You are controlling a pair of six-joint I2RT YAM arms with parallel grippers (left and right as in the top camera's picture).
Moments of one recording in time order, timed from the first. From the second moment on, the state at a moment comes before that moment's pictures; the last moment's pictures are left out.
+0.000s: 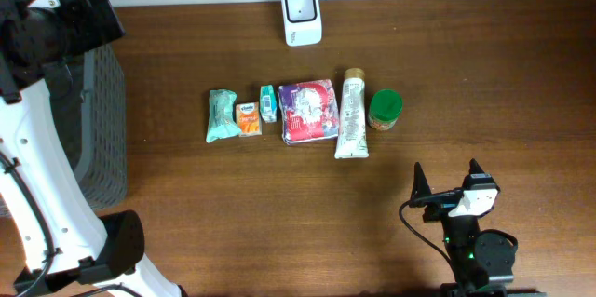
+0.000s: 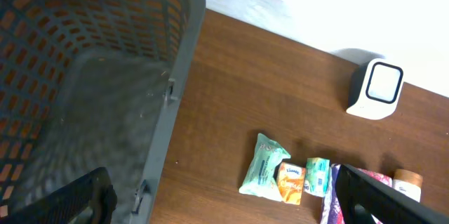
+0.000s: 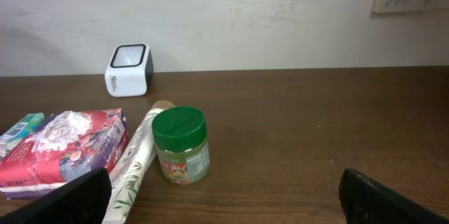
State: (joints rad) left arm 0.17 1.89 2.68 -1.61 -0.01 -0.21; right arm 0.01 0.01 0.01 -0.08 -0.03 0.05
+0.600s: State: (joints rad) left arm 0.17 1.89 2.68 -1.63 0.12 -0.21; right arm 0.01 0.01 0.01 -0.08 -0.03 0.05
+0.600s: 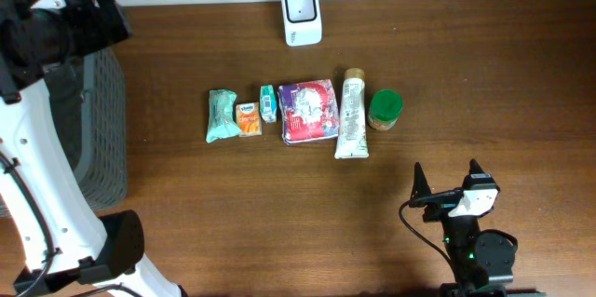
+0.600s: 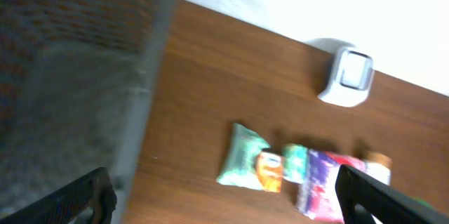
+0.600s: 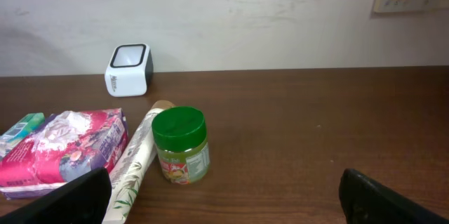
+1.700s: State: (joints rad) left arm -0.08 1.89 2.68 -1.64 0.32 -0.04; right arm 0.01 0.01 0.01 -0.08 -0.03 0.05
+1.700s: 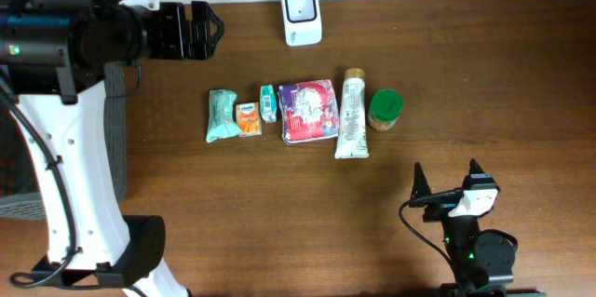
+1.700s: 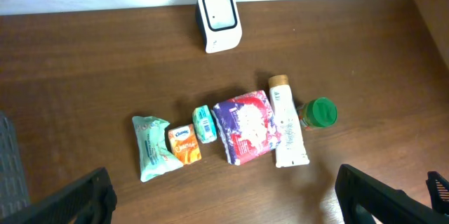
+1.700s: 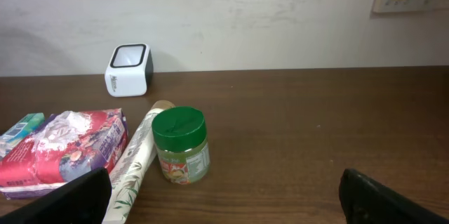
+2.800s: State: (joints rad) left arm -0.08 2.02 2.55 -1.66 0.21 -0.05; right arm 0.02 0.02 0.01 0.67 -0.66 0.20
